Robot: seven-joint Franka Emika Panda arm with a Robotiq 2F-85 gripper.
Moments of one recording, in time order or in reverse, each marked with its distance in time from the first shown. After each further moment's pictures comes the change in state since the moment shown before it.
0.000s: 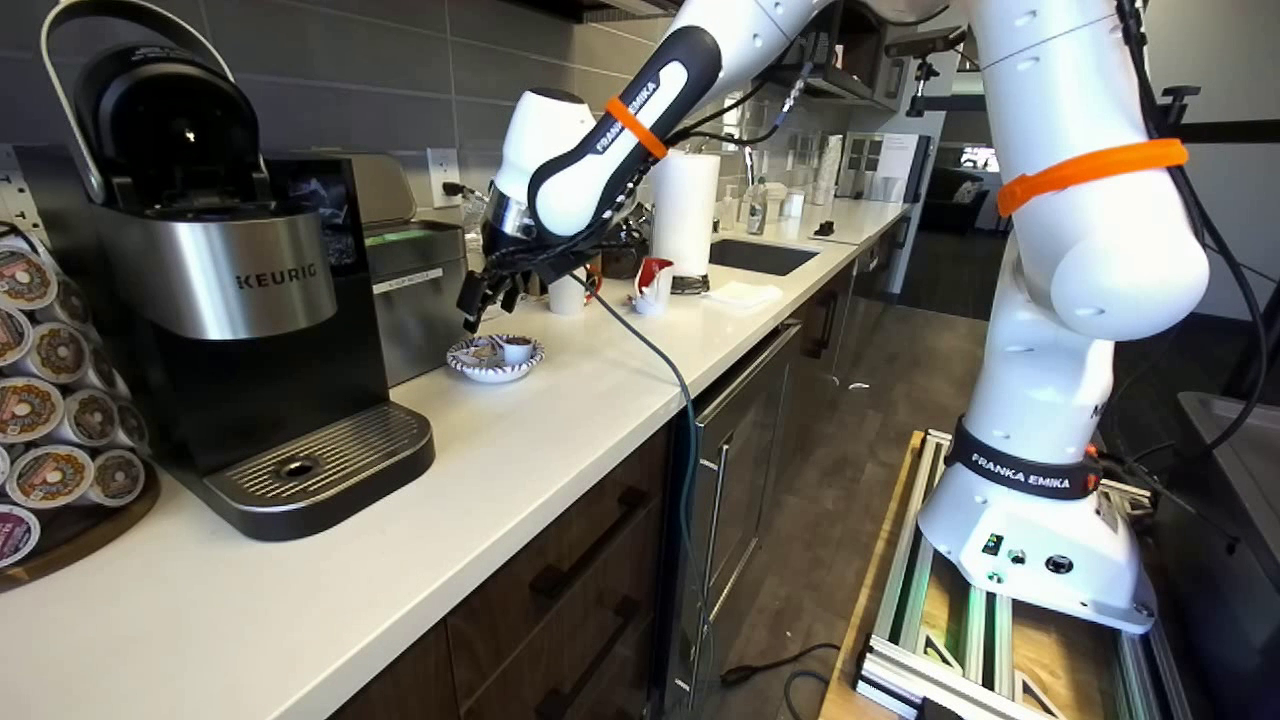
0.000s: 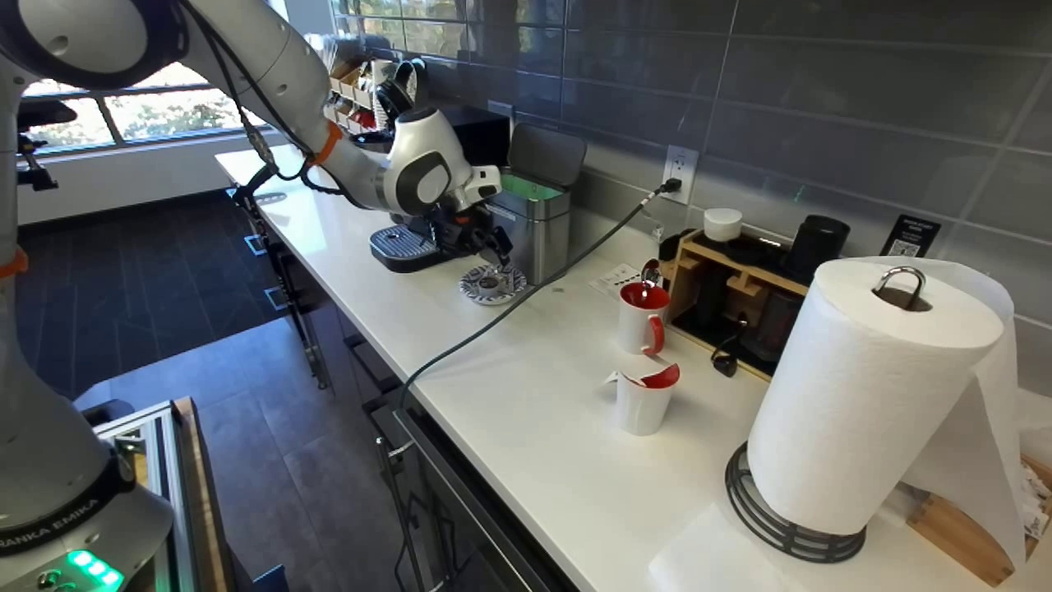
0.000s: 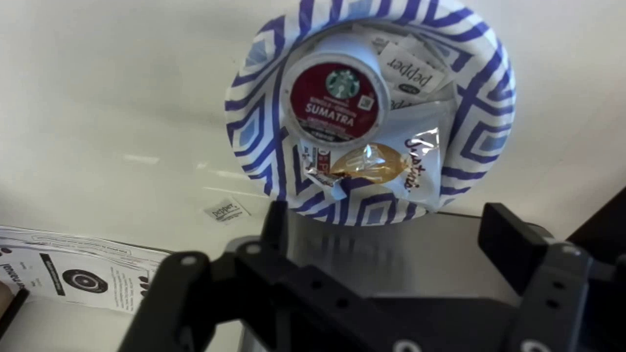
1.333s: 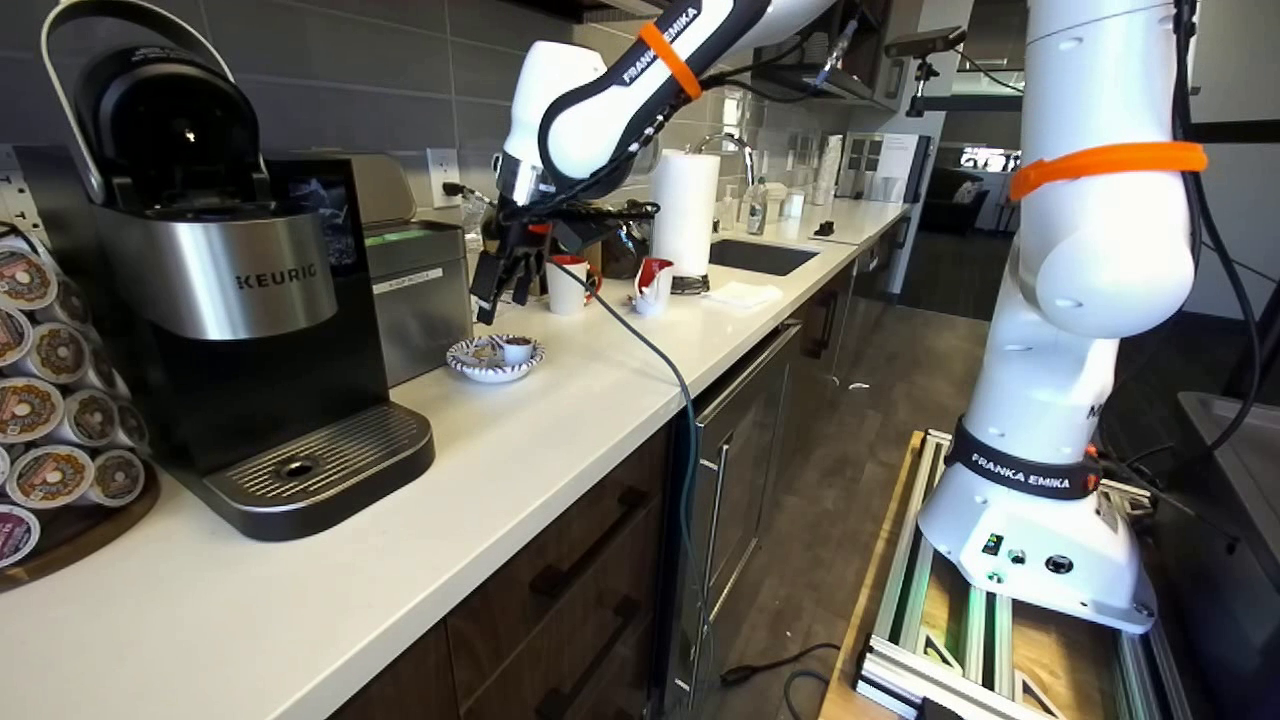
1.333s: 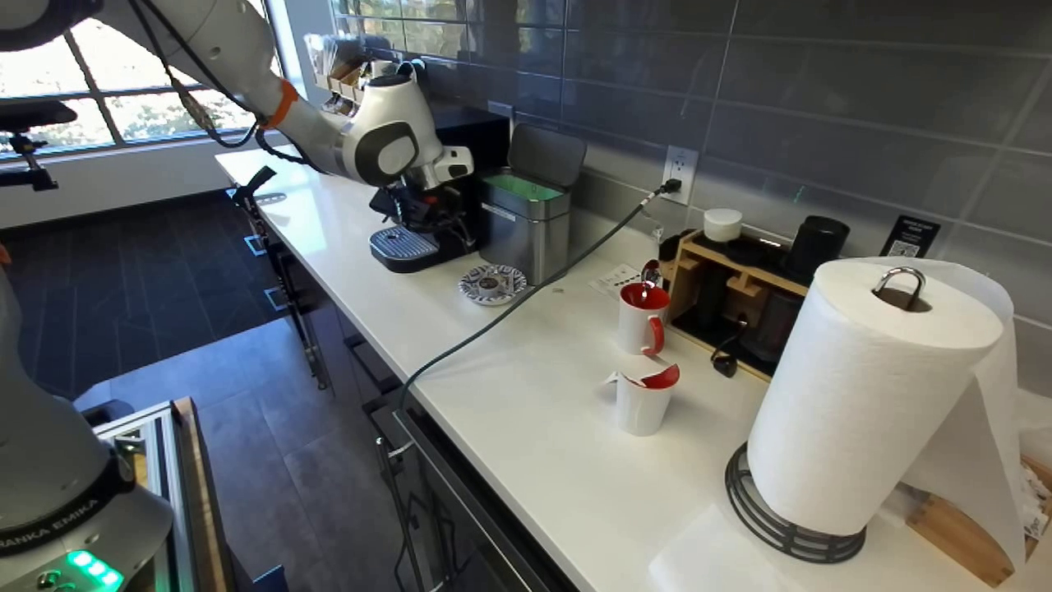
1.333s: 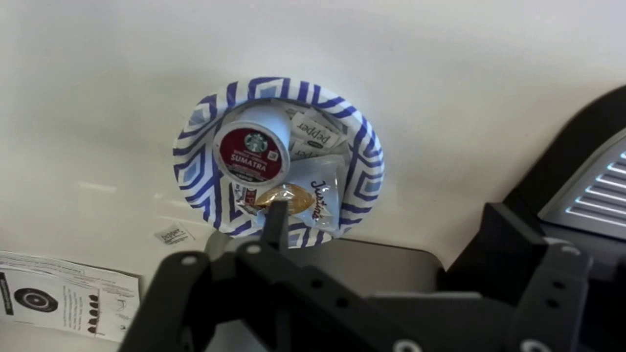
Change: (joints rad) arm -0.091 -0.185 0.160 -0.125 0.105 -0.164 -0.115
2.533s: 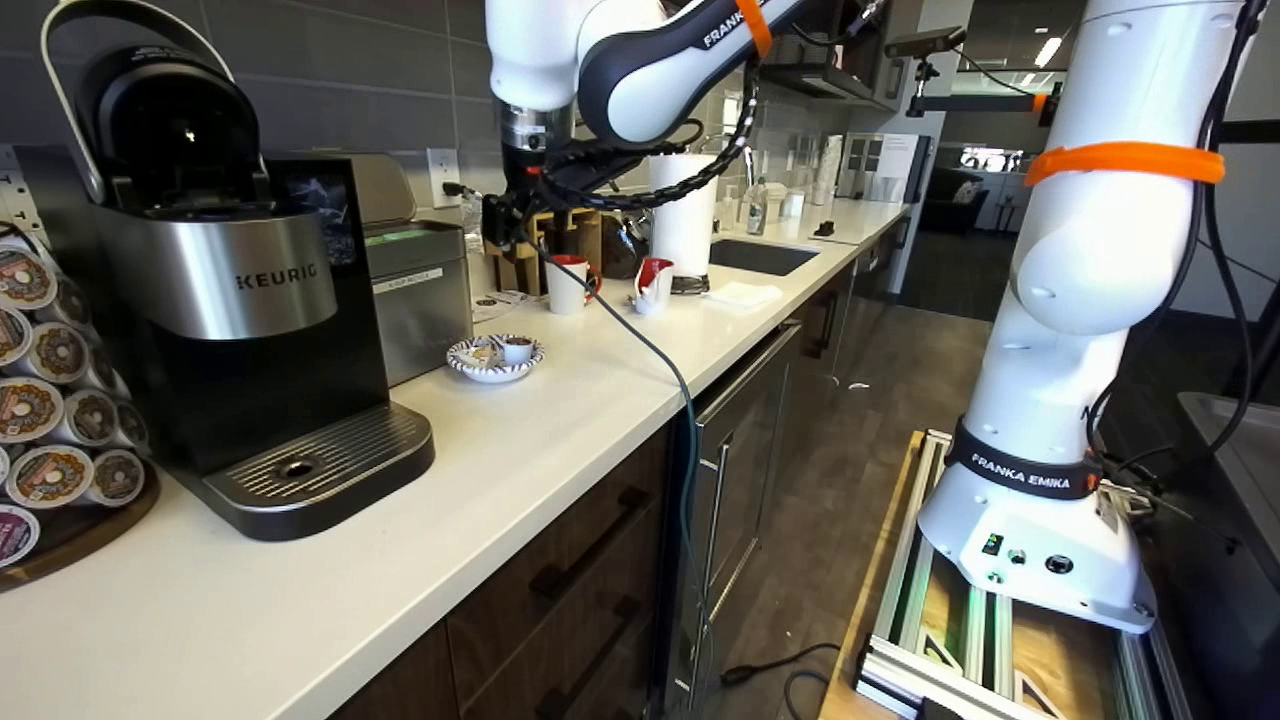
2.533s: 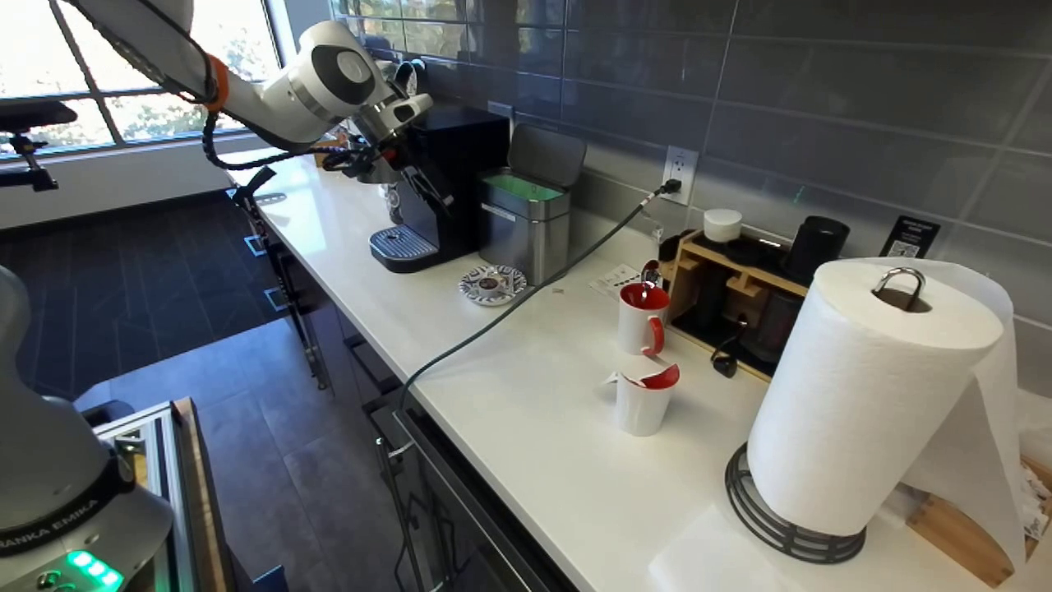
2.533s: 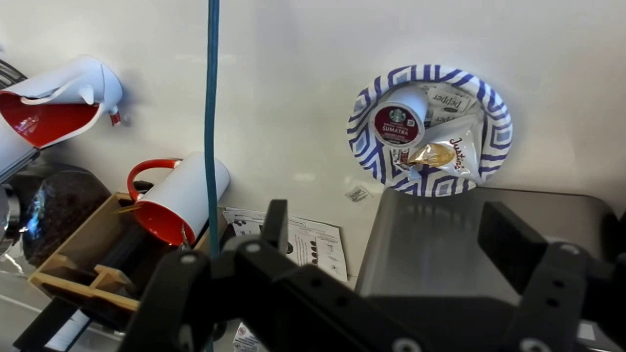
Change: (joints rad) arm -0.121 -0.189 0.216 0.015 -0.600 -0.370 0.819
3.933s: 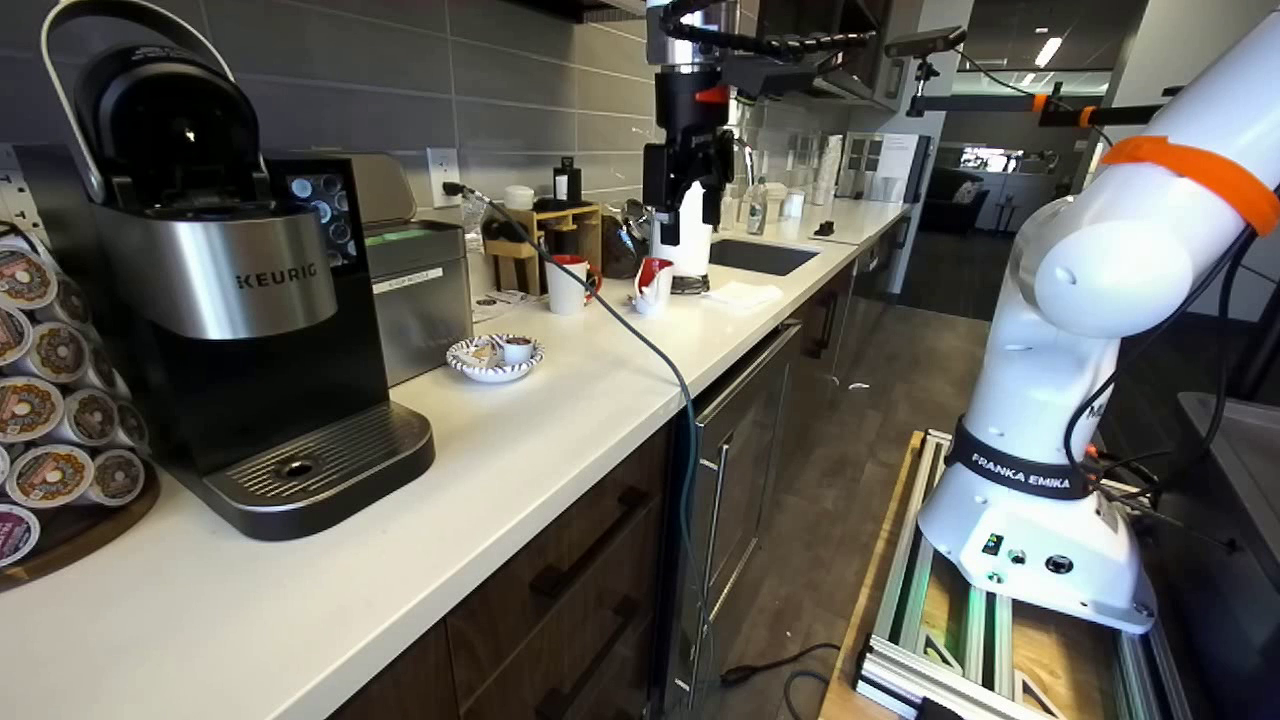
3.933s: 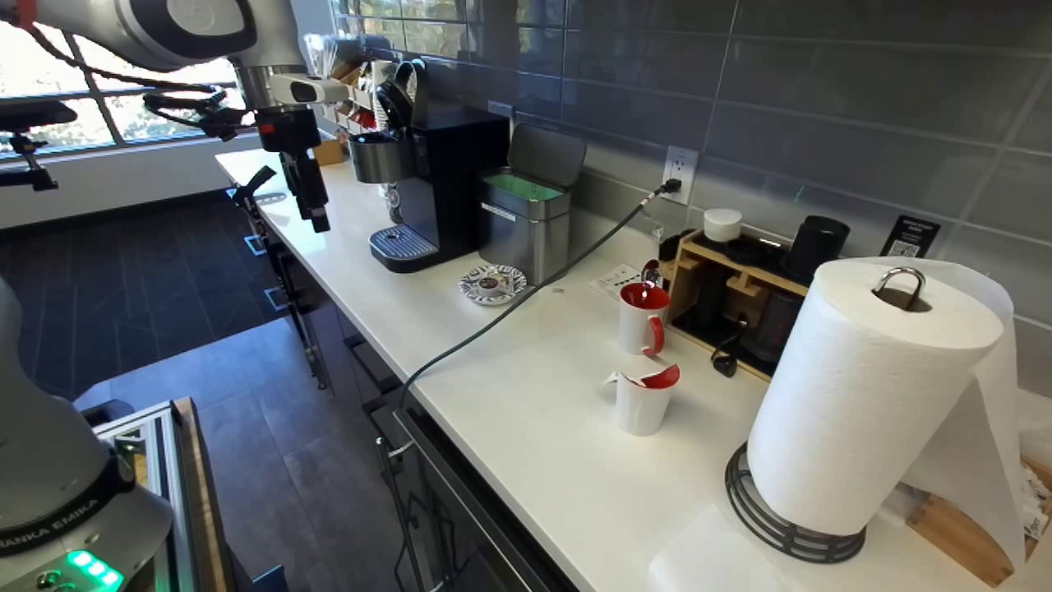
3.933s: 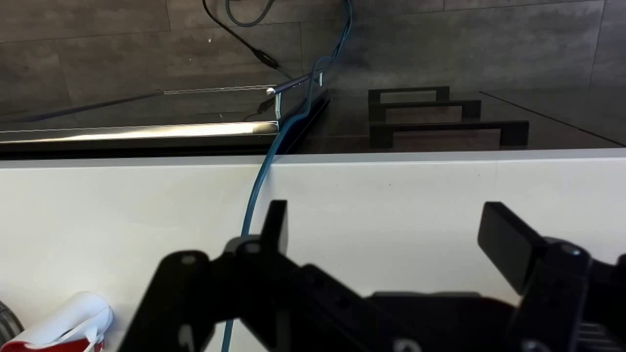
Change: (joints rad) arm 0.108 -0.567 -0.132 -0.324 0.689 -0.418 -0.524
